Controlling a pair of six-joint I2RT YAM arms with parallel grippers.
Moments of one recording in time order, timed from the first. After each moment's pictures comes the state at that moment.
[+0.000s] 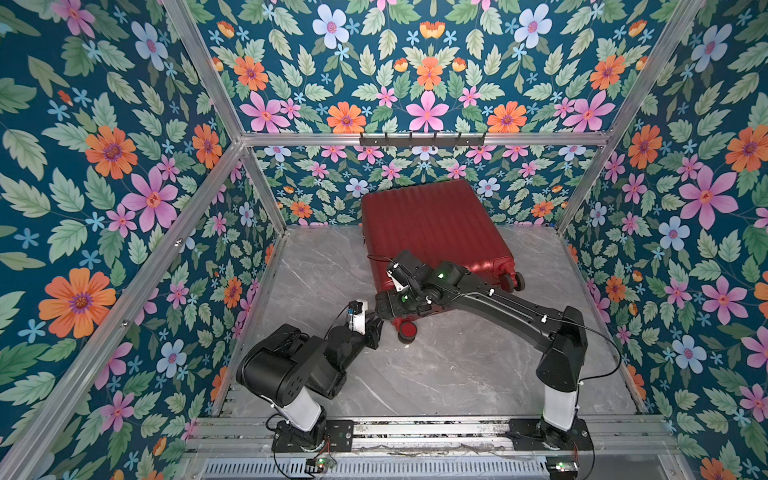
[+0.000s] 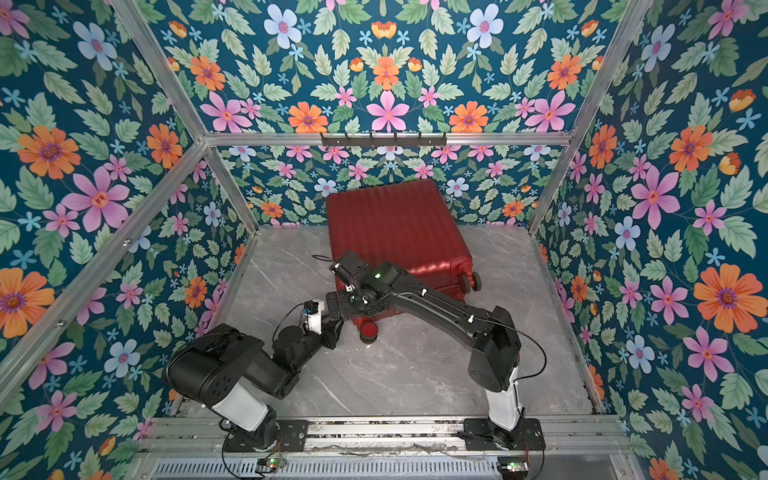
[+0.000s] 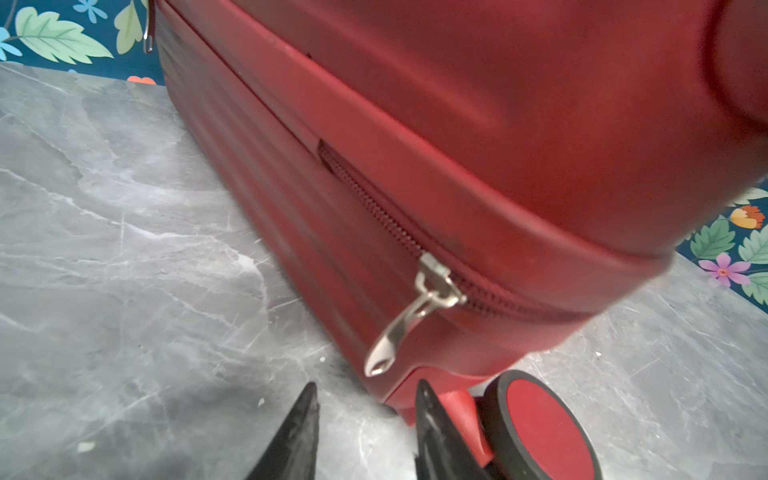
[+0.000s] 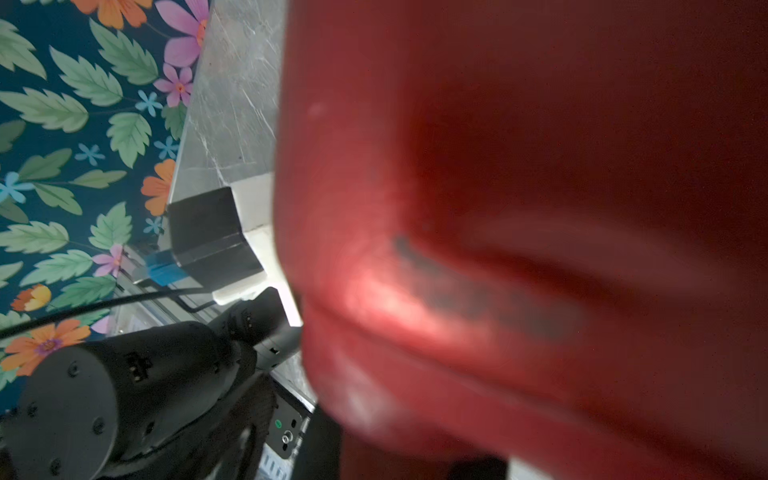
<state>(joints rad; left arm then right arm) -0.47 1.63 0.08 1.34 0.10 -0.27 0.97 1.92 1.87 -0.97 -0.06 0.63</state>
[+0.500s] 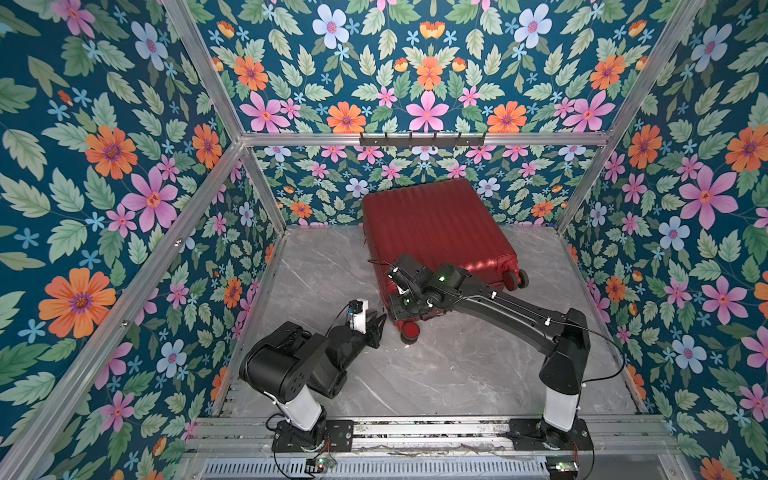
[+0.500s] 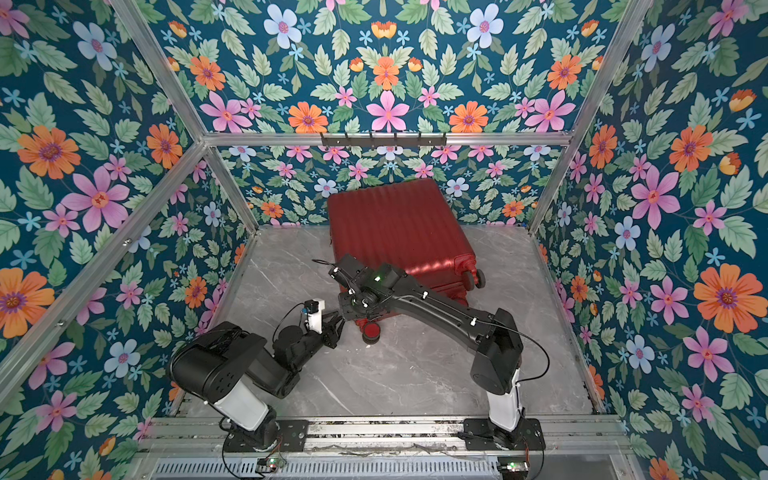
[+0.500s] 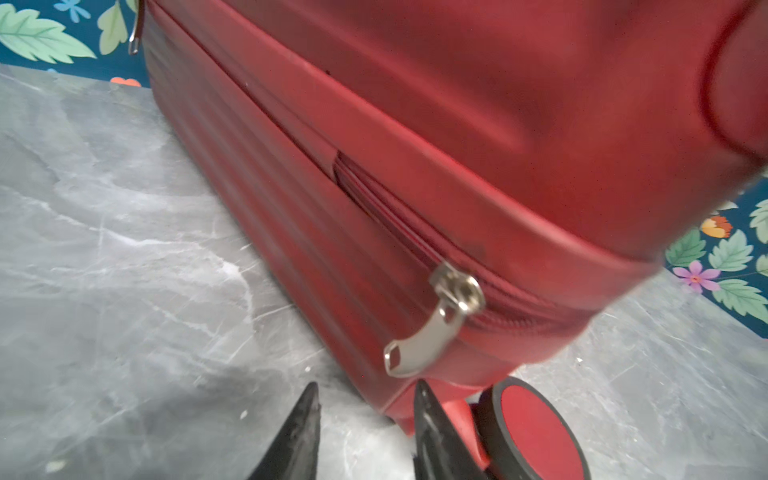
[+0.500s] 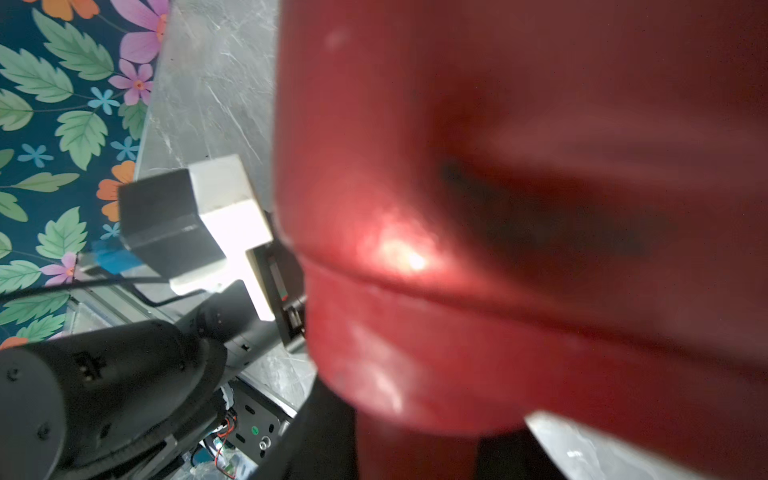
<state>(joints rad) -0.47 1.65 0.11 1.37 0.14 -0.29 0.97 1.87 1.83 -1.02 0.02 0.64</state>
